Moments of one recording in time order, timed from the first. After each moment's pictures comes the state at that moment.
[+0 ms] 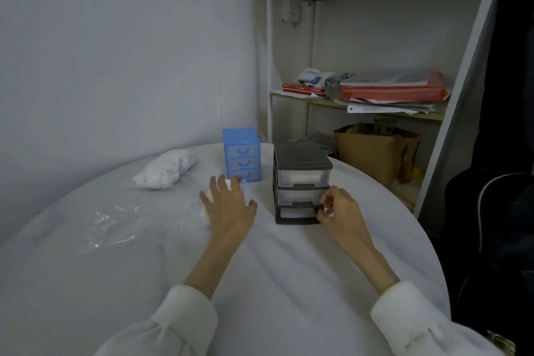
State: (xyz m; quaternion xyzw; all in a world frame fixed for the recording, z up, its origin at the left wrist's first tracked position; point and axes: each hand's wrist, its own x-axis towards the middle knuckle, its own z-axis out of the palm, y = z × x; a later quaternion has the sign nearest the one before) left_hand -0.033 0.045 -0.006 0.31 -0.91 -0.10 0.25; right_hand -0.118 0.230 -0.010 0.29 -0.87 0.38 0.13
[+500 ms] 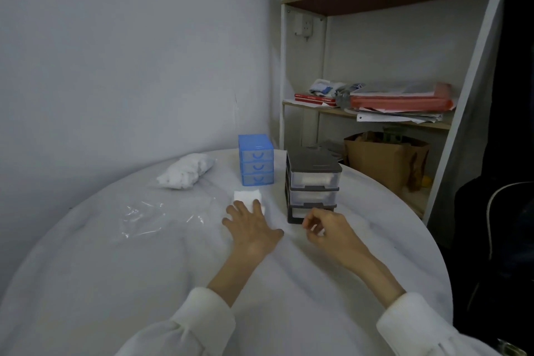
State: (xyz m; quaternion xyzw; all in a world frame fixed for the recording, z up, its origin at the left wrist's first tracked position) left_hand -0.003 0.082 -0.006 0.37 -0.93 -0.04 0.05; right_hand -0.074 0.227 -0.006 0.40 -0.86 0.33 0.01
